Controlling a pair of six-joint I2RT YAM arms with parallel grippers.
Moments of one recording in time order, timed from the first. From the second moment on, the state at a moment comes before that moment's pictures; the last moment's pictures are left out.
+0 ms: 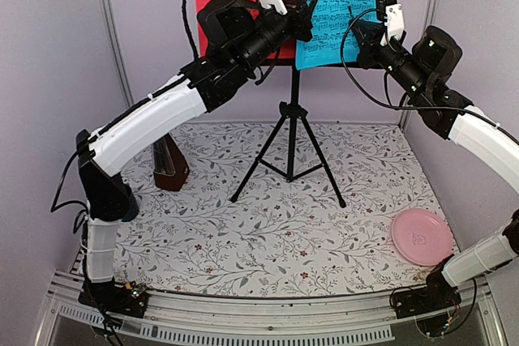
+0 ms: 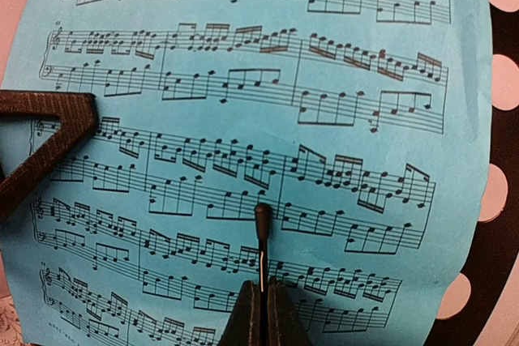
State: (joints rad) left arm -0.97 2.11 2.39 0.19 -0.14 -0.01; right arm 0.55 1.36 1.40 0.29 0.01 -0.19
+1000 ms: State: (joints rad) left arm -0.95 2.21 2.49 0.23 0.03 0.09; right arm 0.55 1.36 1.40 0.29 -0.04 -0.19
